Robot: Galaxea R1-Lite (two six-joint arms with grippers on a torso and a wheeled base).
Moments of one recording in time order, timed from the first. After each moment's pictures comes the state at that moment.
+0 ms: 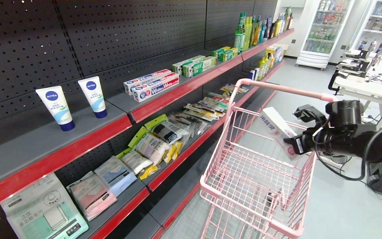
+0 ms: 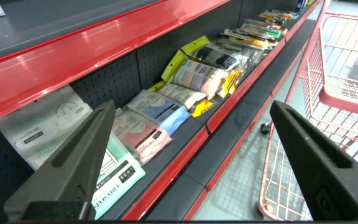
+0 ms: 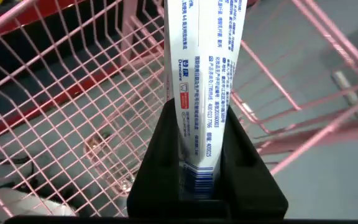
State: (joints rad) left arm 0.00 0.00 0.00 0.00 -0.04 0.00; right arm 0.01 1.91 -0.91 -0.40 0.14 -0.32
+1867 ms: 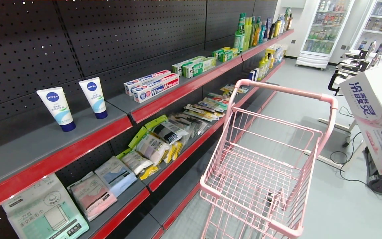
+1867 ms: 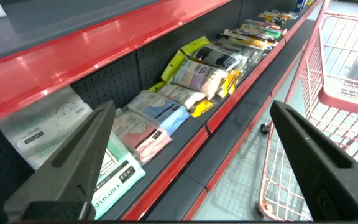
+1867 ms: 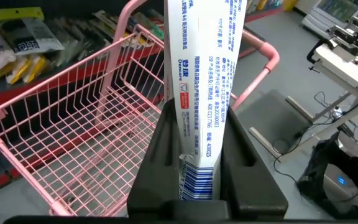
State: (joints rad) left arm 0.00 0.00 0.00 0.00 -0.04 0.01; right arm 0.07 0.91 -0.43 -0.38 -0.05 -0.32
